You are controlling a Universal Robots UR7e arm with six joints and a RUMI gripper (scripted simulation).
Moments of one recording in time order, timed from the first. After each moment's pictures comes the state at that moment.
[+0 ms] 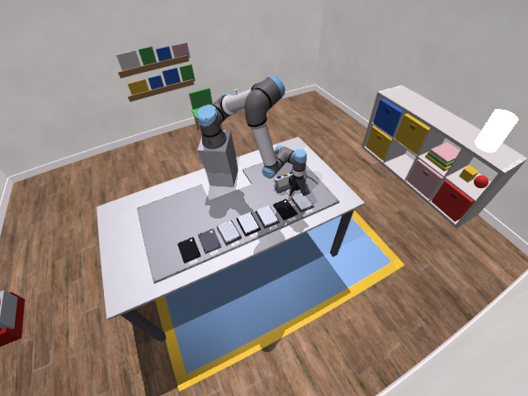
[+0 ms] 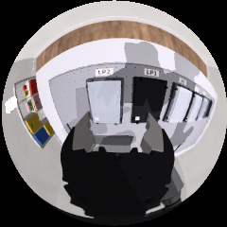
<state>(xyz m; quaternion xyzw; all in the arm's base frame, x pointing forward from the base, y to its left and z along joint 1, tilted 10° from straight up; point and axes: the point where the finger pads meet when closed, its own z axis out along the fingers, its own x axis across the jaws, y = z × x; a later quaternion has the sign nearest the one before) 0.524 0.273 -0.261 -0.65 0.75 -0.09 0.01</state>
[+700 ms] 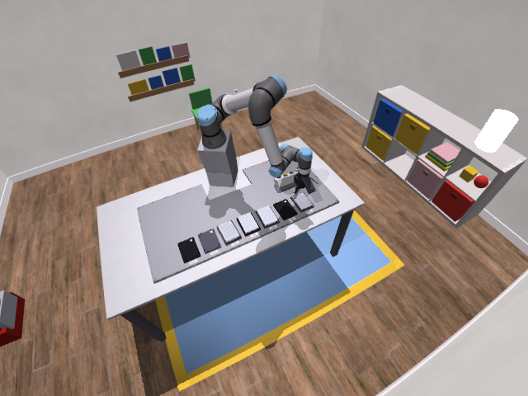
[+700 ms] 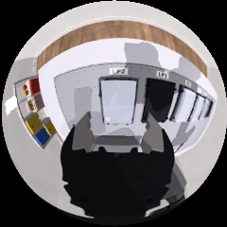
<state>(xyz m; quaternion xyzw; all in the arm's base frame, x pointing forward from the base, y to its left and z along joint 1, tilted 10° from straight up) 0.529 0.311 -0.265 -0.65 0.75 -0.09 0.01</state>
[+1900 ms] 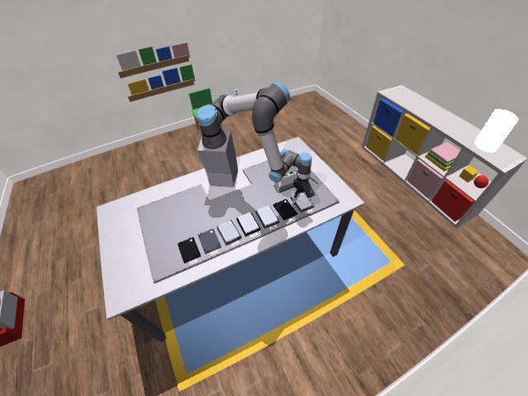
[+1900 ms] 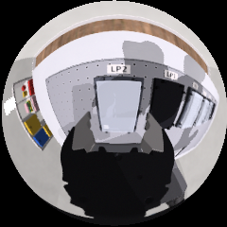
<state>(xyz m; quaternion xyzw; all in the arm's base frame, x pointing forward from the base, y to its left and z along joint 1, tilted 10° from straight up) 0.534 0.306 -0.303 -0.65 0.75 -0.09 0.01</state>
